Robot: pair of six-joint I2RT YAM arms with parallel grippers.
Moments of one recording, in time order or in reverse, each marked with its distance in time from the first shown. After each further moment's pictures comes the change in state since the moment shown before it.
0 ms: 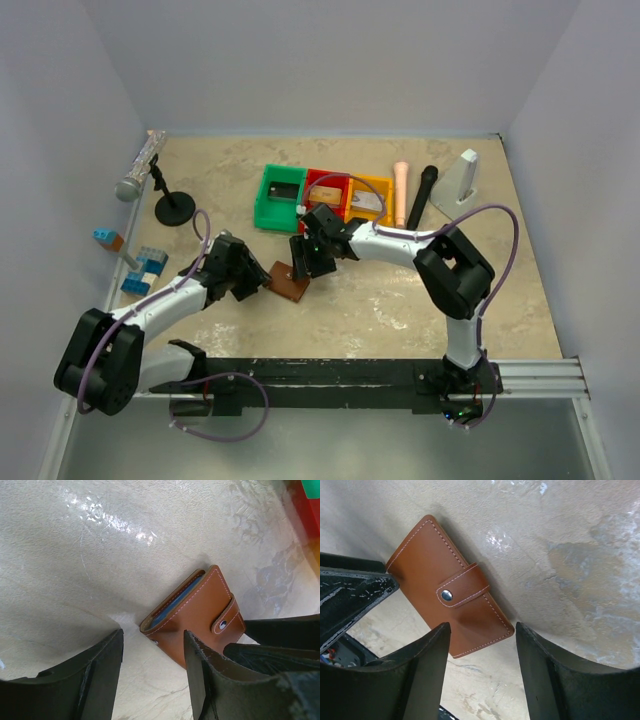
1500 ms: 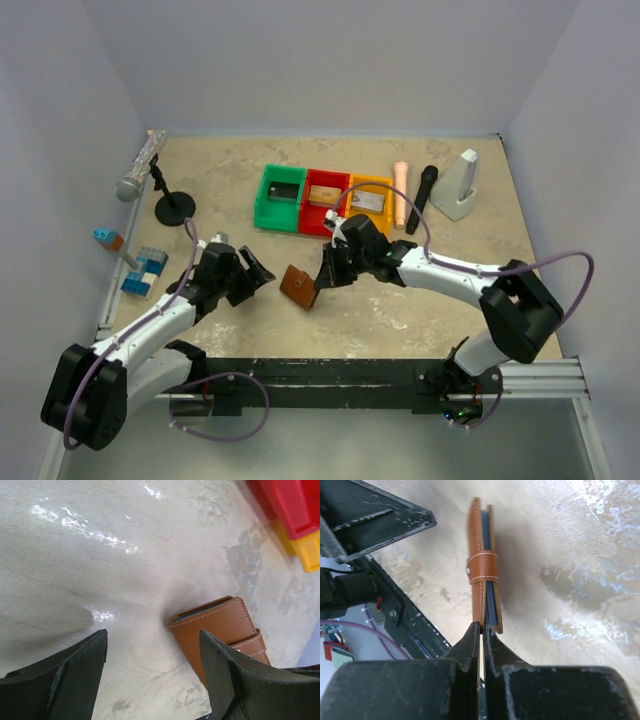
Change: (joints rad) left arm 0.005 -0.183 -0.067 -0.007 0.044 0.021; right arm -0.031 -0.395 -0.394 0.223 -0.145 0.057
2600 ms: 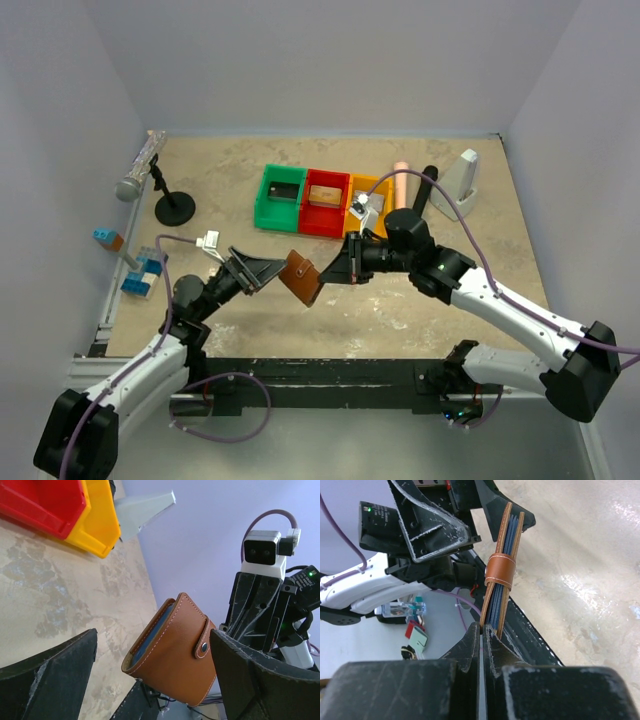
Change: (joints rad) left arm 0.000 -0.327 -0.340 0.897 0.336 -0.243; right arm -0.015 -0.436 -0.015 -0.069 -0.150 0.179
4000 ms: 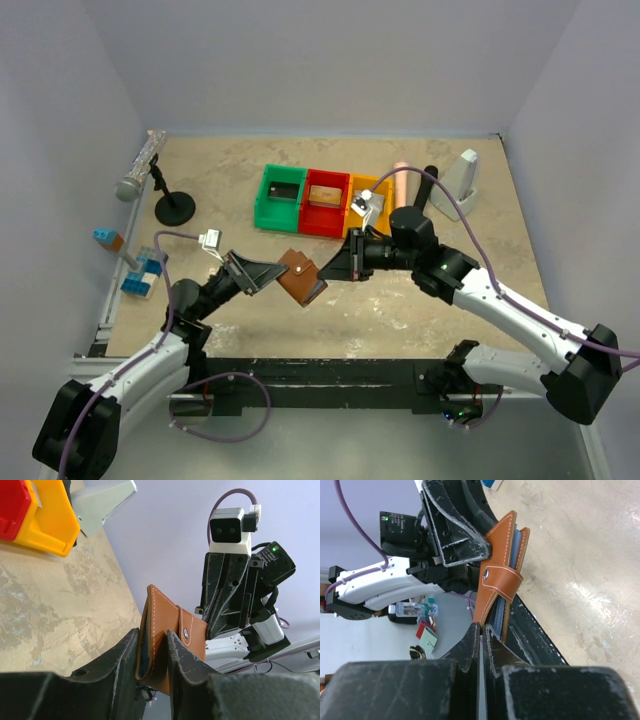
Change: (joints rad) left arm -0.017 0.069 -0.013 0.230 0.099 -0.052; right arm -0.008 -0.011 0.000 0.066 -0.043 0.037
